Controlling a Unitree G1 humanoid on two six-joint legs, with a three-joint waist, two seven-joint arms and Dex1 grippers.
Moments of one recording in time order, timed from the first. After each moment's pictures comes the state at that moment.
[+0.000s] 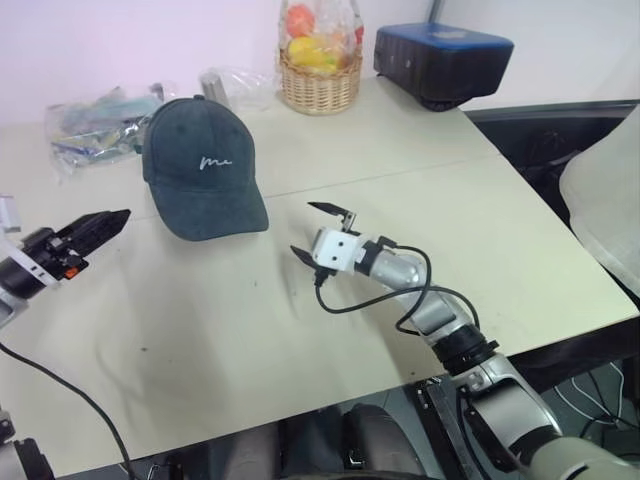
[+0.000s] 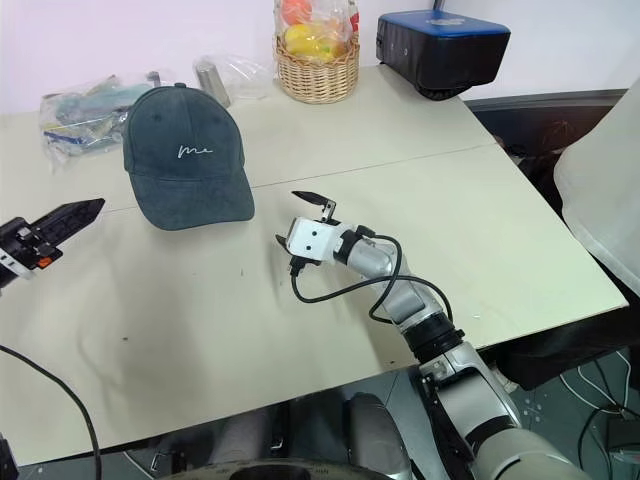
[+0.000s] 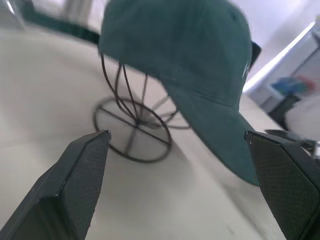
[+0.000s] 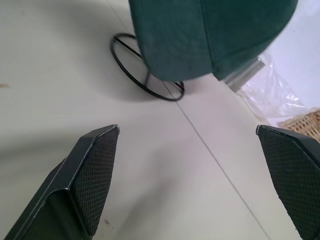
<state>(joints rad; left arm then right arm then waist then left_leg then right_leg) -0.28 0.84 0.60 0.31 -0.88 0.87 -0.94 -0.60 -0.28 0.37 0.30 -0.31 -0.24 0.45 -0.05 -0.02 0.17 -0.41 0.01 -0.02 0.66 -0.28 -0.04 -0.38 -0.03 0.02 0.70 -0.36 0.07</state>
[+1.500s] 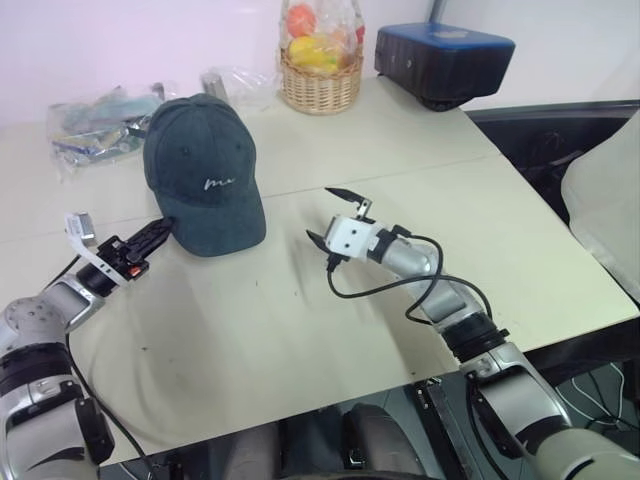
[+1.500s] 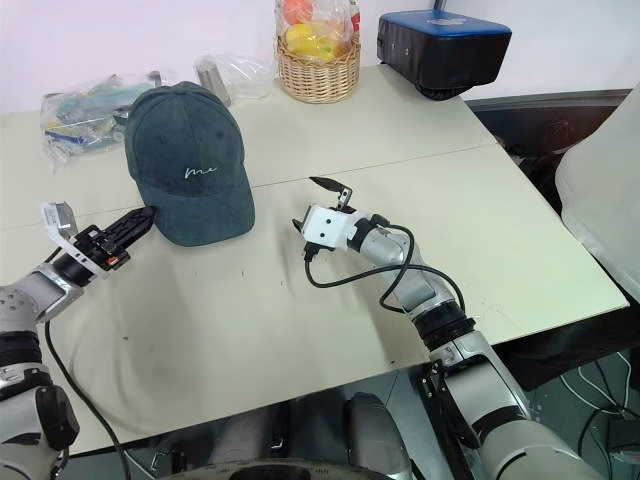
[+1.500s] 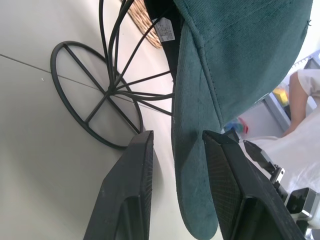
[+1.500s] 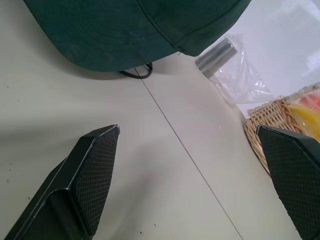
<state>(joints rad) -0.45 0.65 0.57 0.54 -0.88 0.93 -0.90 -0.63 -0.32 0.34 0.34 -0.33 -0.27 0.40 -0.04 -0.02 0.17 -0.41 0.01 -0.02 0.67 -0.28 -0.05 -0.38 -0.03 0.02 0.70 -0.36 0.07</state>
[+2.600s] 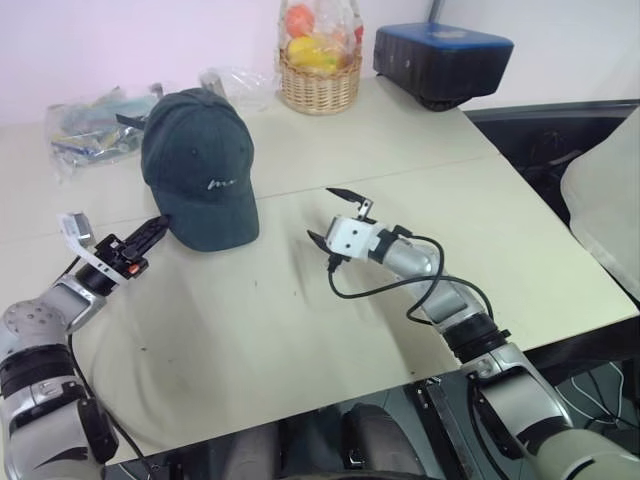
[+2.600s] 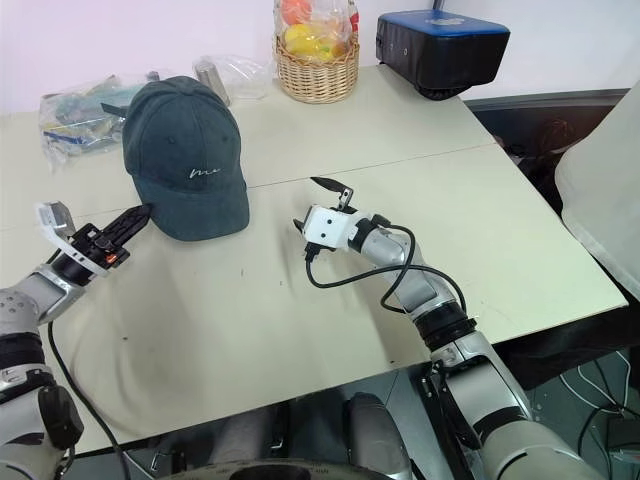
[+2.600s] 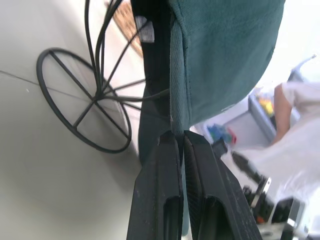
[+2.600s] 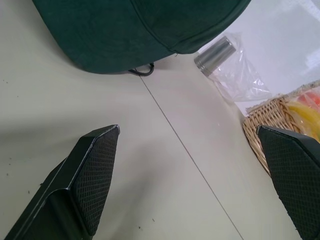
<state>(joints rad) -0.45 0.62 0.62 0.54 -0.93 0.92 -0.88 -0.62 -0.33 0.34 0.33 -0.34 -0.26 0.40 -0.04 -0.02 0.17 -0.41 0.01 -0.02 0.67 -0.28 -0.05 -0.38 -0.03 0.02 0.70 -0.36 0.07</state>
